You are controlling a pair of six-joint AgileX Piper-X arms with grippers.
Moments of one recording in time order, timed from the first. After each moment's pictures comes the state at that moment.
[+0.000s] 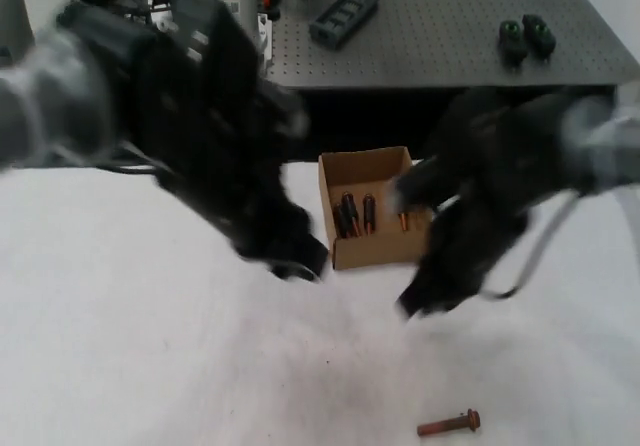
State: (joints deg) left arm -27.7 88.3 -68.7 46.7 18.1 5.9; right arm 10.1 91.0 -59.1 42.3 -4.9 -12.0
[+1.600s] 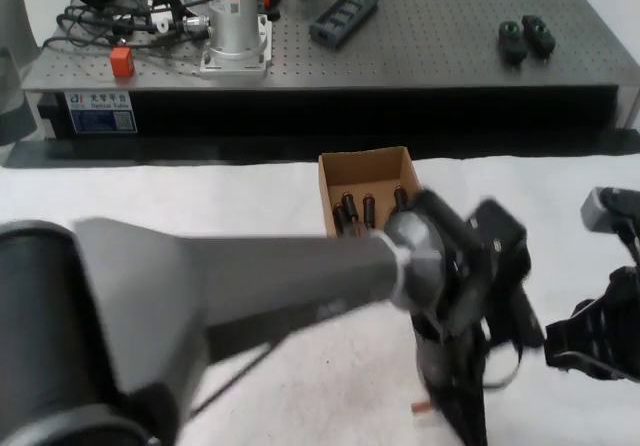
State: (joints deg) left arm -56.0 120.9 -93.2 45.4 3.5 21.3; right arm -5.7 62.5 -36.8 46.7 -13.4 -5.1
